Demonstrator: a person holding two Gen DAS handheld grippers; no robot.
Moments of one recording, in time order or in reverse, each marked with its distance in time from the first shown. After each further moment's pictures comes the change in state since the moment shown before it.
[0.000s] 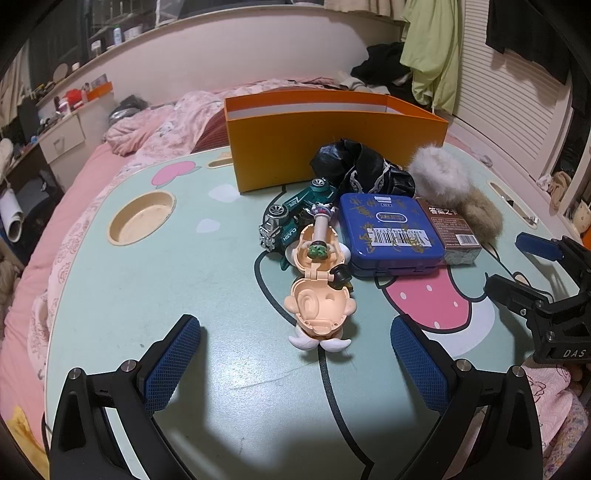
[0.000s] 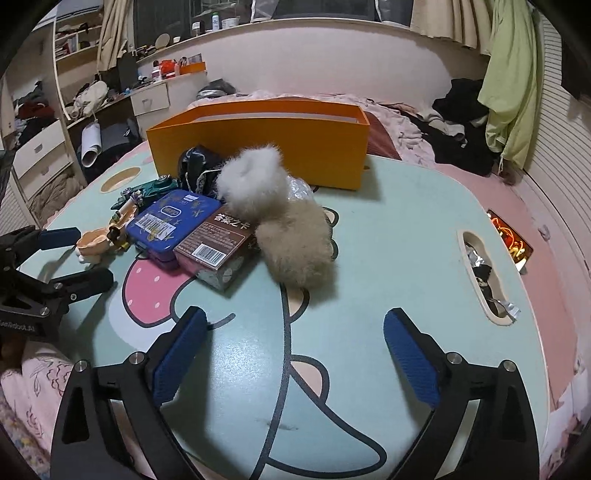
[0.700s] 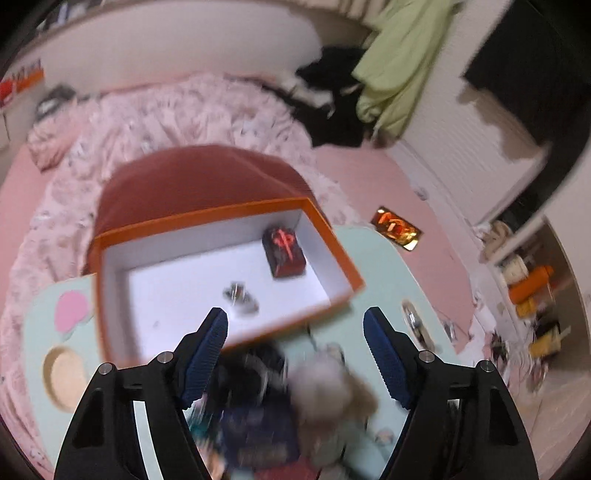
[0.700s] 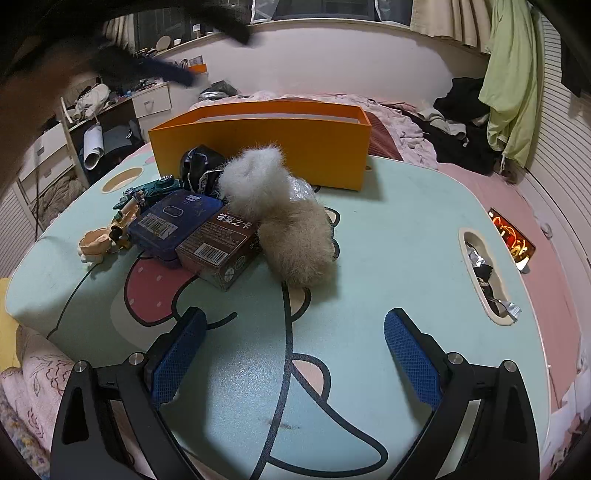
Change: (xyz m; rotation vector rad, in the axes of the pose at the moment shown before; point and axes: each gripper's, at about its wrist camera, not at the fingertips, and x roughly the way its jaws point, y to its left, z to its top) left arm 0.044 -0.052 0.222 -0.052 0.164 -0.293; right arm -0.002 -0.001 -0.001 0.006 -0.002 0.008
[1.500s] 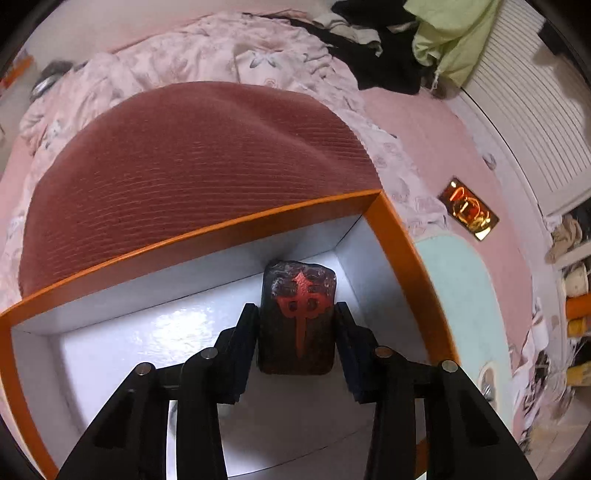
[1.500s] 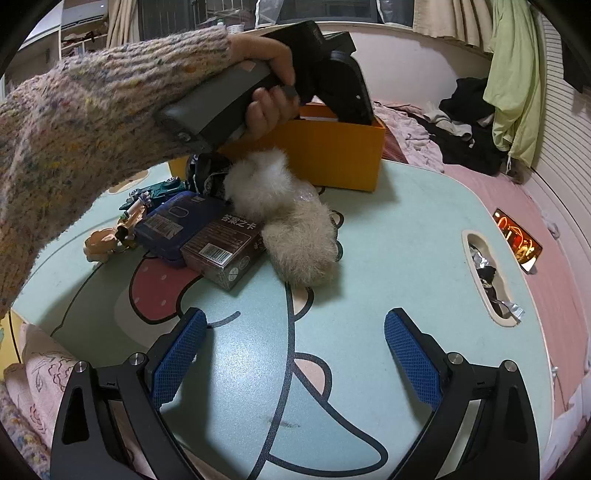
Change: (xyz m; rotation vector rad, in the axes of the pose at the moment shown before) left arm 0.117 0.002 0.027 0.000 0.176 0.130; right arm 0.003 -0.003 0.003 0.004 -0.018 0.037
